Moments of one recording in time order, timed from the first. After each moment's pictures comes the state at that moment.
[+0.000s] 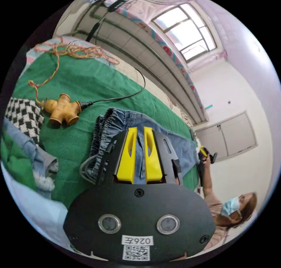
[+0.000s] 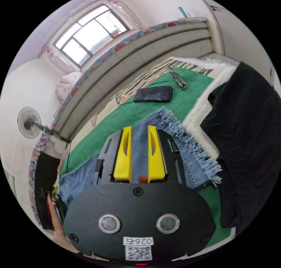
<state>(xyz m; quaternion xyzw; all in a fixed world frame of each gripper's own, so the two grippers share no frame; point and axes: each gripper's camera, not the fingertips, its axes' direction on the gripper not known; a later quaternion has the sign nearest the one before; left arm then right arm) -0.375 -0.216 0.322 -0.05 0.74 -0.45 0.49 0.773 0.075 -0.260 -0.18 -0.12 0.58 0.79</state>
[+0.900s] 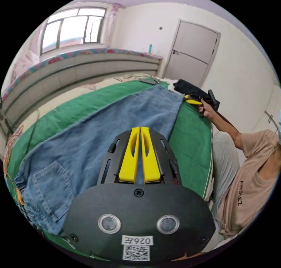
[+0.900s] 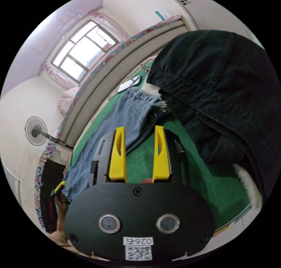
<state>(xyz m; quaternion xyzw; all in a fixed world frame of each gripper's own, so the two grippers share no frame) -0.089 -0.487 0.006 0.21 0.74 -0.15 0.62 0.757 0.183 -0.317 -0.13 -0.08 0.67 0.72</state>
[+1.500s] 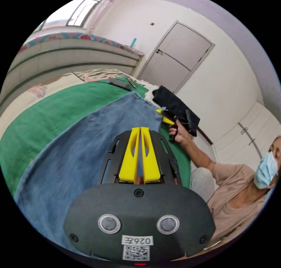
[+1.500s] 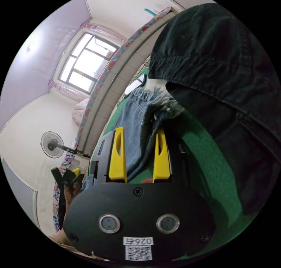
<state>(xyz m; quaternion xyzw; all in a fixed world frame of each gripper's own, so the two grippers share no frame) -0.012 -0.726 -0.015 0.23 0.86 -0.11 0.44 0.763 0.217 -0.264 -0.05 -0.15 0.72 0.68</state>
